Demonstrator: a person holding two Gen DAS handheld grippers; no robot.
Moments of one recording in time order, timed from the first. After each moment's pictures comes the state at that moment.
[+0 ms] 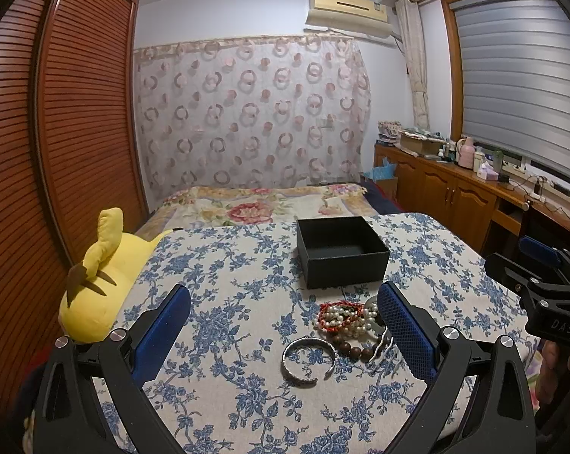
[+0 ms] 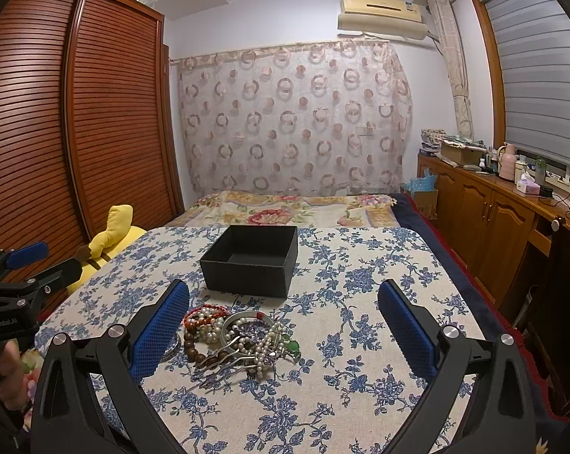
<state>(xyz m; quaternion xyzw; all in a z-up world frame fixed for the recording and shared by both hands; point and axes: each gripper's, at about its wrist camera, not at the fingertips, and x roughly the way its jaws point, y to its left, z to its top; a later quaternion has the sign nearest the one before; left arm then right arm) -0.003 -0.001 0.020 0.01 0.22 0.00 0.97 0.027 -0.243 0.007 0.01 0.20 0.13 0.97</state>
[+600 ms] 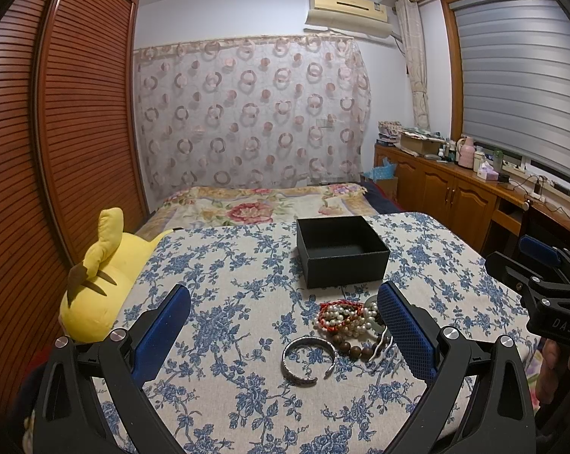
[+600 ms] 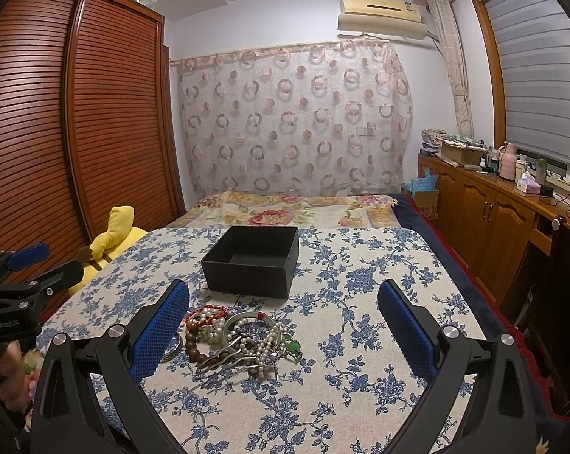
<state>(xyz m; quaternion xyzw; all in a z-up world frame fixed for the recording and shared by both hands) -0.005 -0.001 0.016 0.01 0.22 0.00 0.98 0.027 -0.243 0.007 0.01 0.20 0.13 0.97</state>
